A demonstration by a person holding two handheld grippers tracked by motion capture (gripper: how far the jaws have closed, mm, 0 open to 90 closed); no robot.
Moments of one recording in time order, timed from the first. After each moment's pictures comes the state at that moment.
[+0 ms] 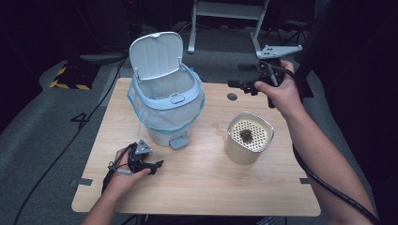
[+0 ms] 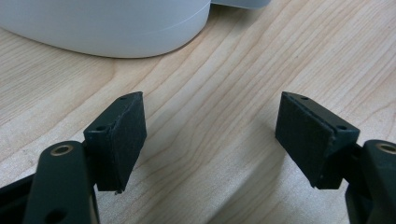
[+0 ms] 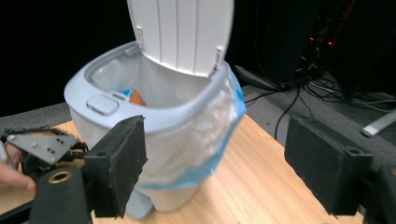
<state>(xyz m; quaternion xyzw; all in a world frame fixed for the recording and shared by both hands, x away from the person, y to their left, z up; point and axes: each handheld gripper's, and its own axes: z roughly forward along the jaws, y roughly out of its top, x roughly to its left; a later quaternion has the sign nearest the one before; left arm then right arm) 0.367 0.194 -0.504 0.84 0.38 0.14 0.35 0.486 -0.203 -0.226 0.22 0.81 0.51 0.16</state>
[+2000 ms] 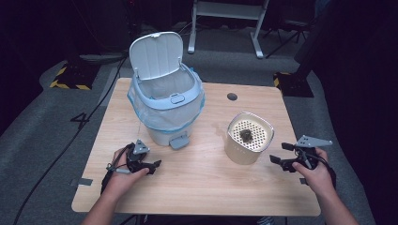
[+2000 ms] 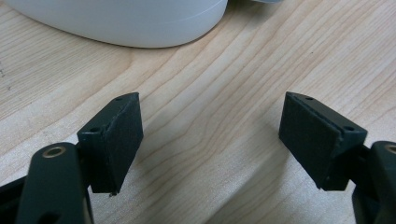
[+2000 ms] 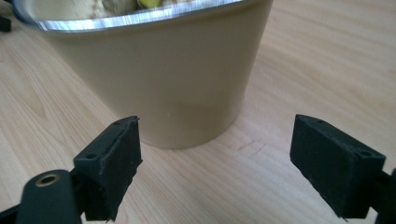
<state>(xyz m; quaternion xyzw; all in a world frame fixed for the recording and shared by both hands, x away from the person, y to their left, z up) 0.365 0.199 -0.504 0.84 0.40 0.15 0.35 0.375 -0.365 -0.442 0.37 0.82 0.42 0.15</state>
